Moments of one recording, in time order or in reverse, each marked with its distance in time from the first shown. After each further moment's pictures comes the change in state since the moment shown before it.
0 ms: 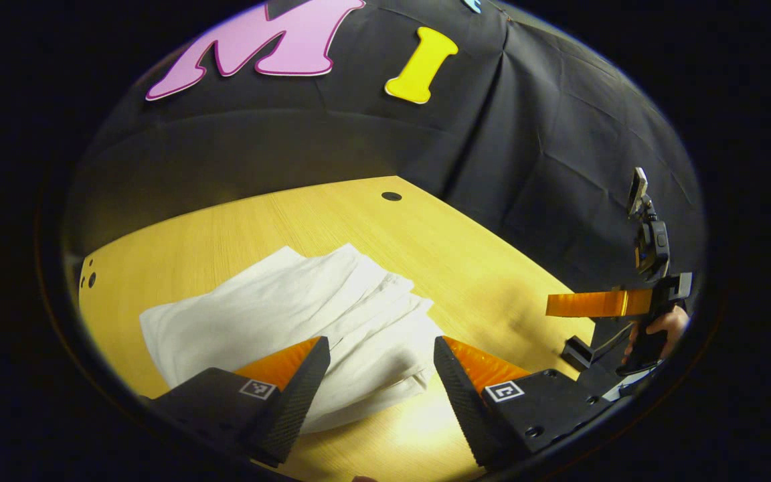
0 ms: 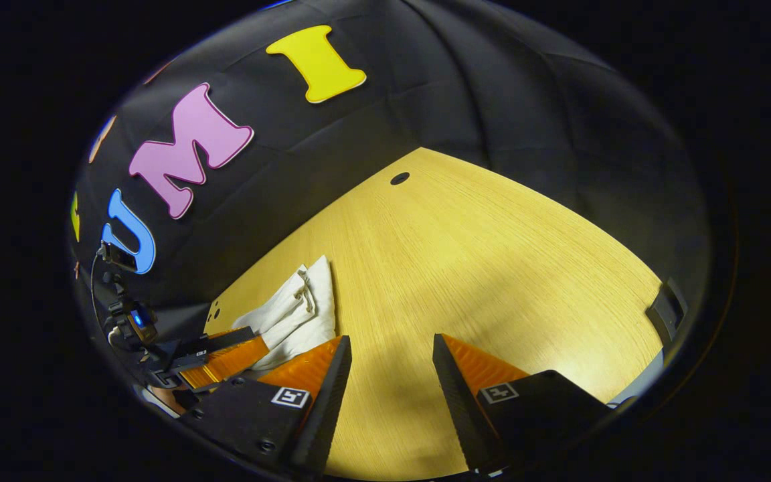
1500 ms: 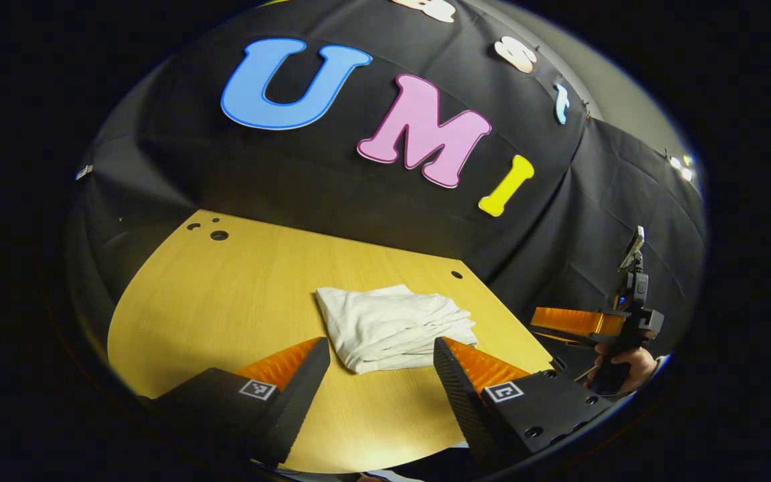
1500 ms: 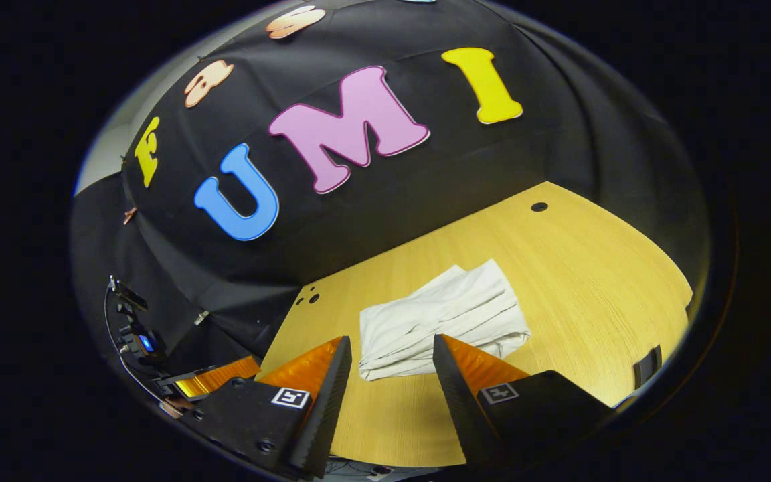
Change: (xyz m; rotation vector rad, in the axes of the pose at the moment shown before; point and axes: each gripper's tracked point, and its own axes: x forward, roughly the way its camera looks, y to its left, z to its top) left arm -0.300 0.127 -0.040 -0.339 -0.335 0.181; right arm -0.086 0.265 -0.052 -0.226 -0.064 0.296
